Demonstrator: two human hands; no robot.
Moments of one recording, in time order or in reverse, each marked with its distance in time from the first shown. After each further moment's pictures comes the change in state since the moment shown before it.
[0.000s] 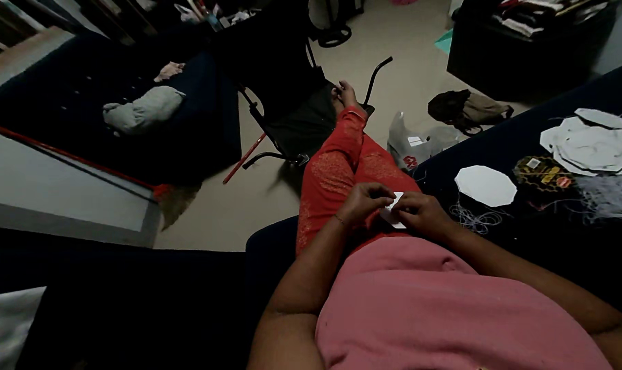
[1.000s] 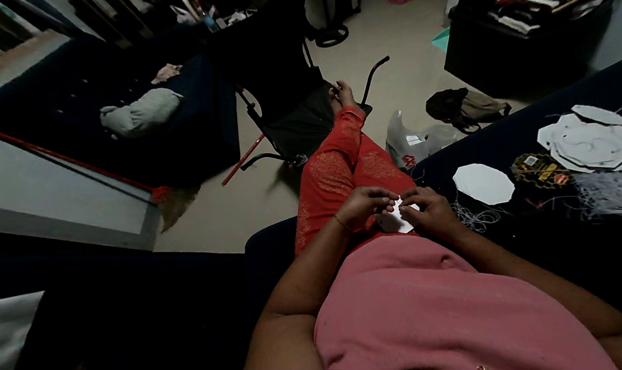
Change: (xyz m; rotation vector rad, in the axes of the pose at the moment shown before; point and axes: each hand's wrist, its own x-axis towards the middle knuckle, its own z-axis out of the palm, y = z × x) left_hand 0.000 0.012 0.008 -0.359 -0.041 -0.236; right_hand -0.011 0.004 -0.007 0.042 0.101 0.132
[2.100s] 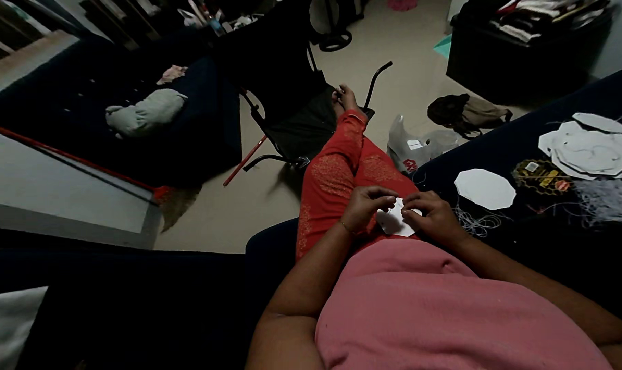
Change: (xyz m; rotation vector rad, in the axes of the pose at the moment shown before) left_hand 0.005 -0.018 0.000 0.056 0.108 0.292; right_hand -0.003 -0.001 0.001 -0.053 0.040 -0.033
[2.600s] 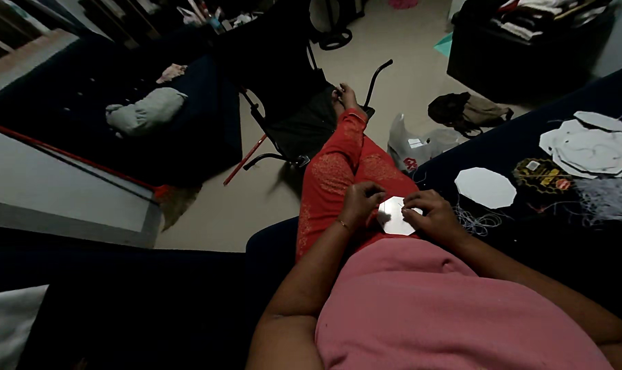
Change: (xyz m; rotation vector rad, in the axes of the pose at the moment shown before) left_hand -0.001 0.001 -0.007 0.518 0.127 -0.009; right_hand -0.002 0.000 0.000 -0.047 -0.005 -0.009
